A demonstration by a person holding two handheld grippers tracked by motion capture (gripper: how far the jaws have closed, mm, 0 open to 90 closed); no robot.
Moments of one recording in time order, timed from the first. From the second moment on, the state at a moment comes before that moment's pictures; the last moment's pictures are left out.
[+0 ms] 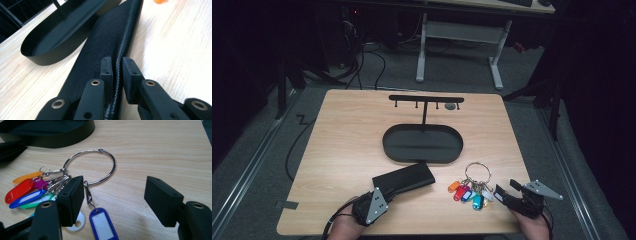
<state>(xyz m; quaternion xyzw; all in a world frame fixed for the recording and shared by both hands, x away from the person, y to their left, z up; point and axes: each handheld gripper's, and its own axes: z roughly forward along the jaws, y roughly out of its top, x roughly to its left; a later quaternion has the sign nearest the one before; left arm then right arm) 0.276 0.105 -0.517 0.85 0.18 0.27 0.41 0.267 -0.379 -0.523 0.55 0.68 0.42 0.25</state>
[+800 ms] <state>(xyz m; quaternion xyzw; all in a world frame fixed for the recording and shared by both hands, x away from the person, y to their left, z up) 0.265 0.119 -0.489 0.81 0.22 0.20 0.51 0.270 -0.377 -0.523 0.55 0.68 0.42 0.24</state>
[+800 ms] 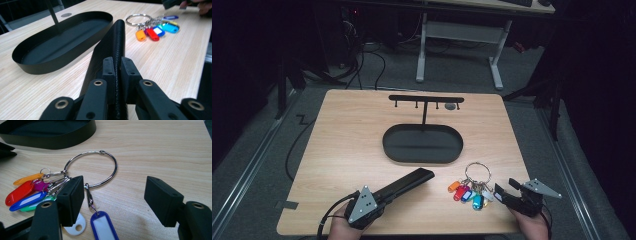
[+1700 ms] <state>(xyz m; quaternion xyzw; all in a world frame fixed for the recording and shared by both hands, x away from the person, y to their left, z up) 0.273 0.135 -0.490 0.78 0.27 0.14 0.55 0.272 -0.376 -0.525 0.55 0.68 0.42 0.24</state>
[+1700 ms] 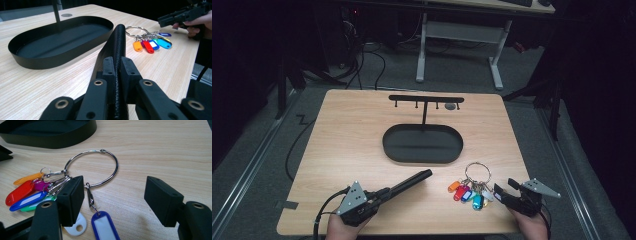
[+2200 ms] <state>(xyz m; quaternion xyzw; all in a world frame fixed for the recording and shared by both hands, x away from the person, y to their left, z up) 0.297 0.154 -0.495 0.74 0.31 0.14 0.58 0.272 -0.376 -0.525 0.55 0.68 0.42 0.24</state>
